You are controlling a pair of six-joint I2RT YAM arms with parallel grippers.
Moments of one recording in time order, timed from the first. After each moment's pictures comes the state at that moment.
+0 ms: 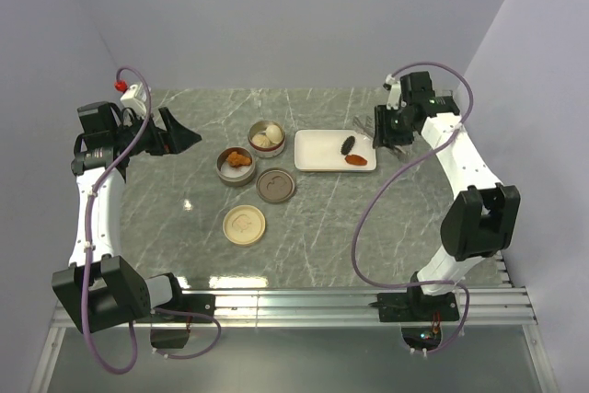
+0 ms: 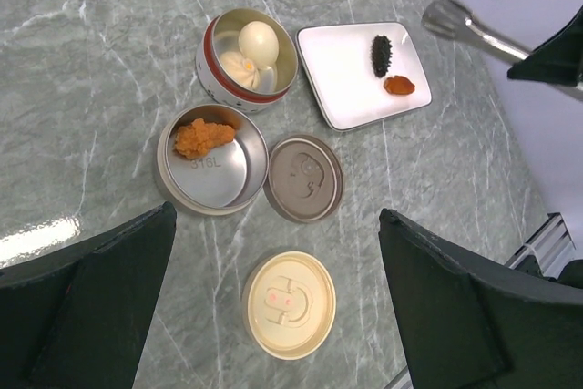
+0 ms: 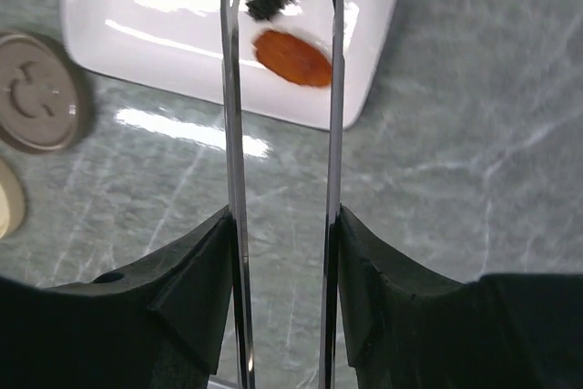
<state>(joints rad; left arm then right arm) 0.29 1.22 1.15 -0.49 0.88 -0.11 0.12 1.66 1.56 -0.90 -0.20 0.02</state>
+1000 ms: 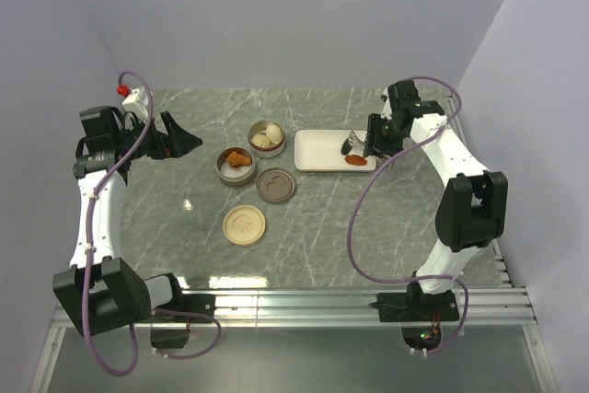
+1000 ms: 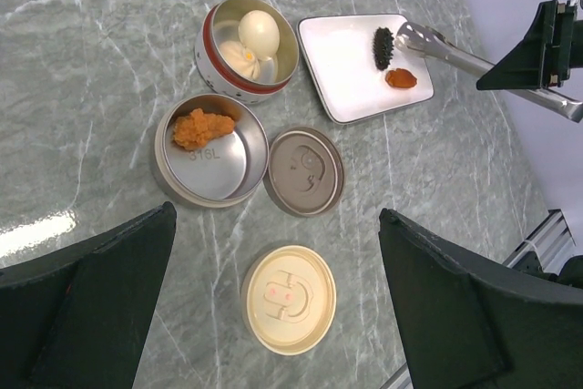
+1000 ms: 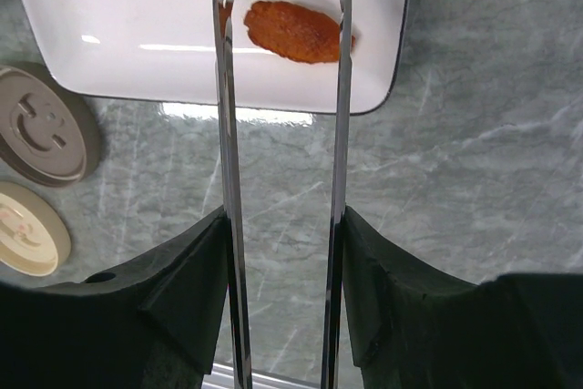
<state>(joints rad) 0.29 1.21 1.11 -0.48 0.88 -0.11 0.14 1.72 1.48 -0.88 -0.16 0.25</state>
